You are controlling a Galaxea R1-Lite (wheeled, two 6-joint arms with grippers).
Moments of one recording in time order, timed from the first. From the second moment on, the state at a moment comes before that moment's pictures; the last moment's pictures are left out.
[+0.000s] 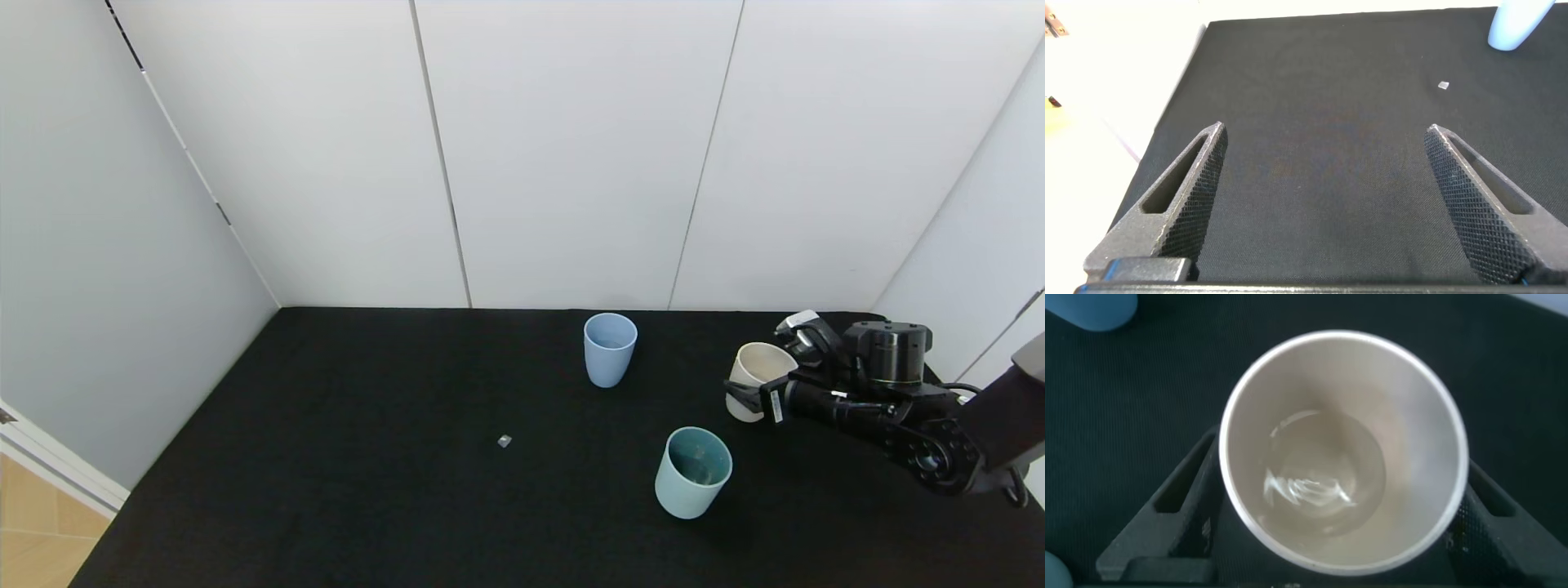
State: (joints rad) left arm 0.00 0.00 0.00 -0.01 0.00 0.04; right arm 0.07 2.13 -0.81 -0.90 0.21 -0.20
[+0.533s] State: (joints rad) left arm 0.00 0.00 0.00 -0.01 0.00 0.04; right arm 0.06 2.01 -0.80 -0.89 0.21 -0.15
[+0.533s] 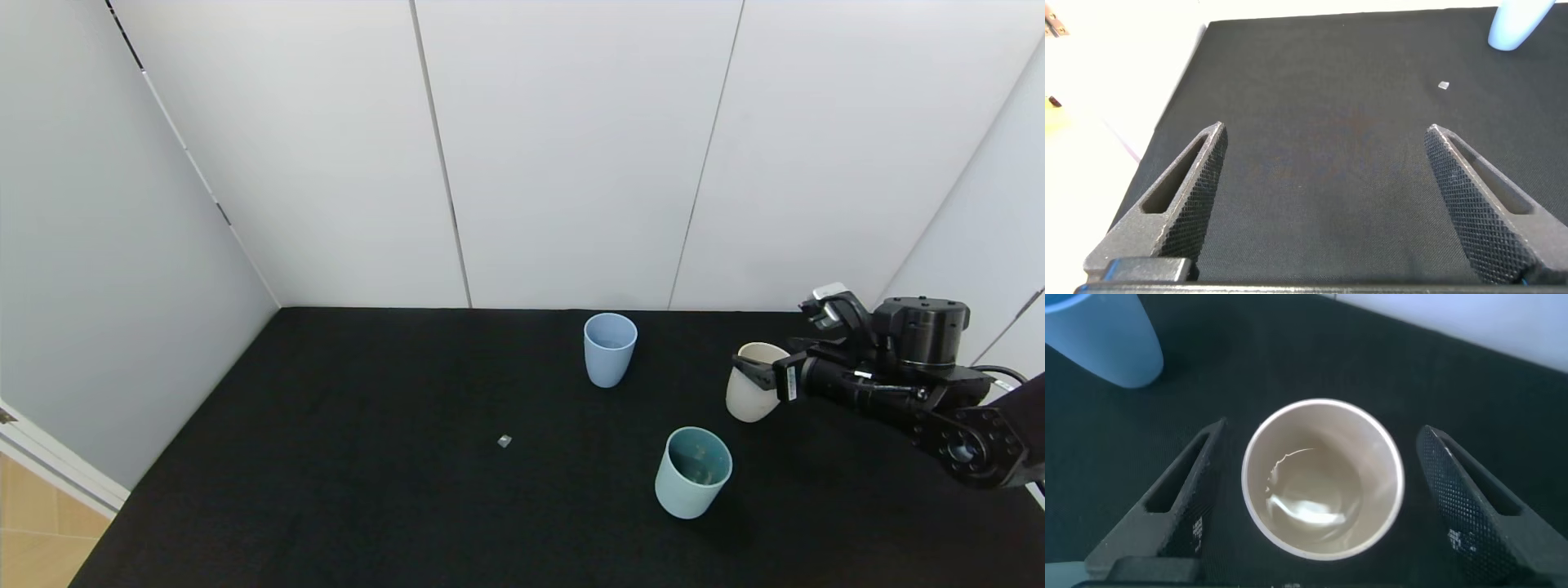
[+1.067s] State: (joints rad) left arm 0.00 0.00 0.00 -0.01 0.00 0.04; right arm 0.08 1.83 -0.73 -0.84 0.21 -0.14
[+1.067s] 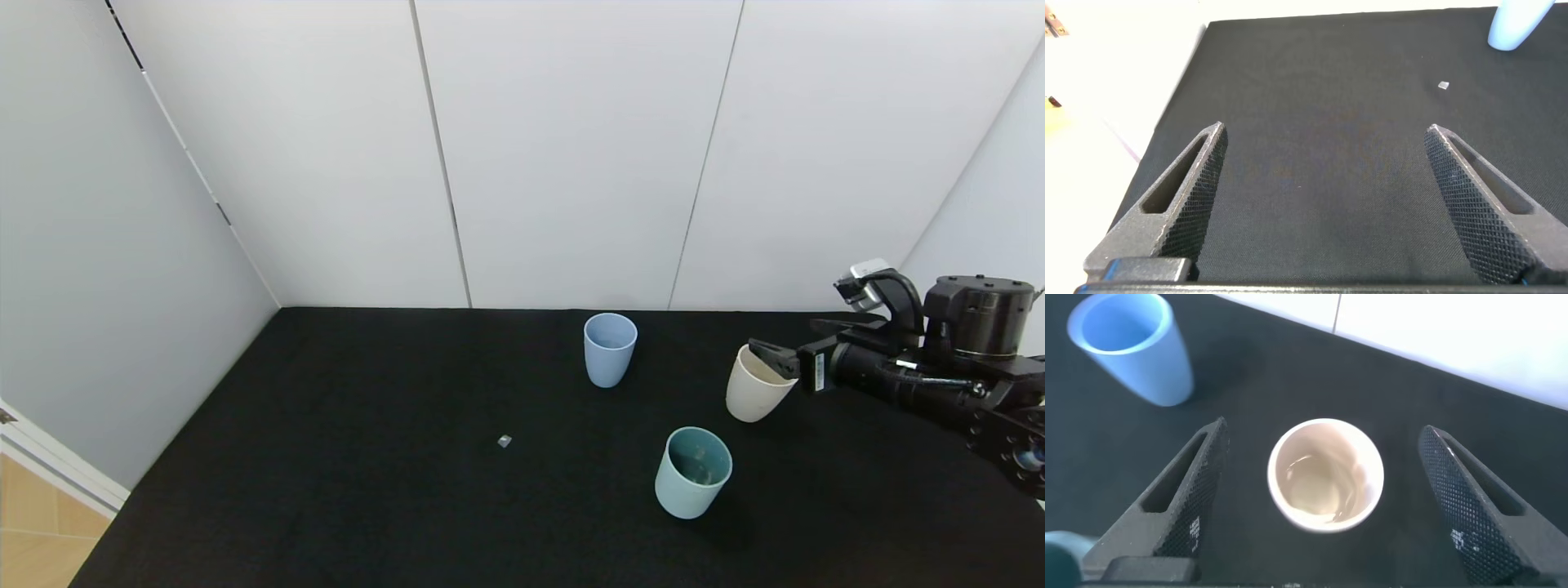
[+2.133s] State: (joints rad) left arm 0.00 0.00 0.00 -0.01 0.00 0.04; right arm 0.10 1.11 -0.16 -0.68 -0.07 -0.05
